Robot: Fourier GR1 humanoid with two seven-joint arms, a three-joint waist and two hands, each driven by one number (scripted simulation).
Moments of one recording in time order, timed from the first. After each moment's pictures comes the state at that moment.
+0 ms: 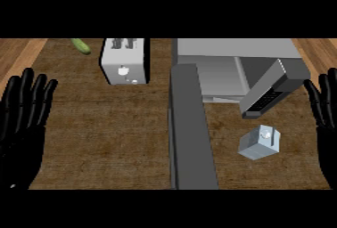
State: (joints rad) left arm -0.02 0.10 -0.02 -2.10 0.04 -0.02 -0.01; right arm 0.00 -0.13 -0.03 -2.10 0.02 0.00 -0.02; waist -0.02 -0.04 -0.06
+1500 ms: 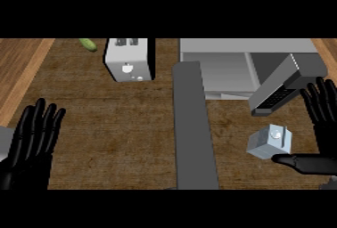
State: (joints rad) left arm 0.21 0.03 -0.08 -2.16 0.03 -0.04 0.00; right arm 0.00 -0.17 -0.21 -1.79 -0.20 0.18 -0.04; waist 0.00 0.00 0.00
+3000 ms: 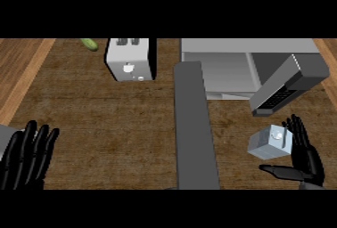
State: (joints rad) left arm 0.37 0.02 -0.15 -2.29 -0.01 -0.05 -0.01; right arm -0.11 -0.22 -0.31 -0.83 -0.03 0.27 -0.76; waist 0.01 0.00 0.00
